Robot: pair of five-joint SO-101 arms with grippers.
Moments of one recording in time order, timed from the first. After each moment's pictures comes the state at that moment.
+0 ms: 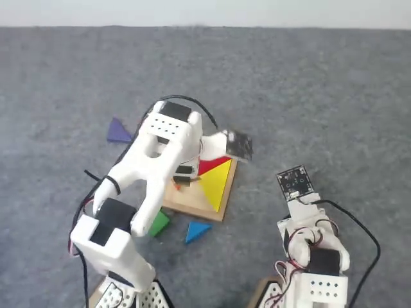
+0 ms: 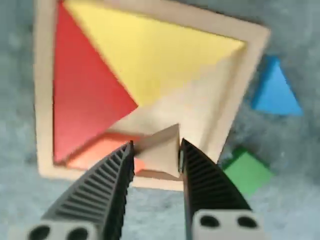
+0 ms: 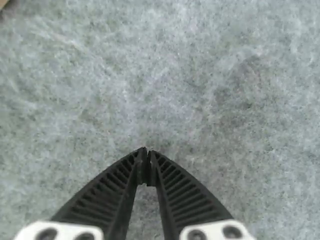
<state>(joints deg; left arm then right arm) 15.1 11.2 11.4 85.8 -70.2 1.9 -102.9 95.5 75.3 24.2</state>
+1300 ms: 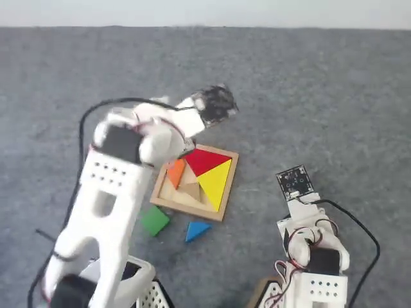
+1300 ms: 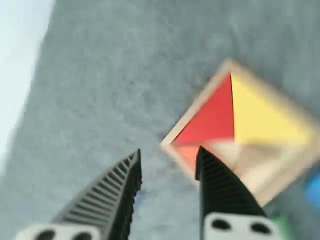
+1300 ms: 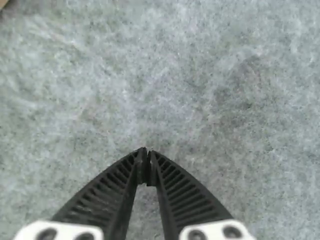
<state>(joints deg) 12.9 -26.6 22.1 74.9 -34.0 1.9 -102.9 95.5 75.3 24.2</state>
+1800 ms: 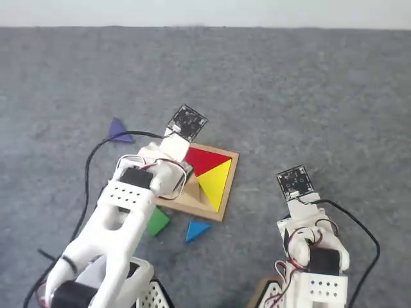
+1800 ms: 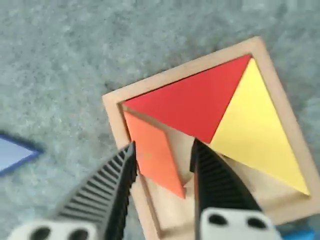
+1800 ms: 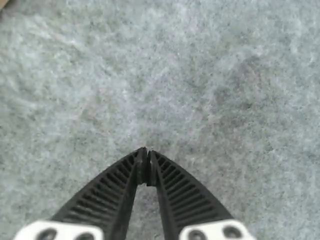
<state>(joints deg) 9.3 -28.8 60.2 40.2 -14.3 1.9 -102.9 95.5 75.3 24.2</state>
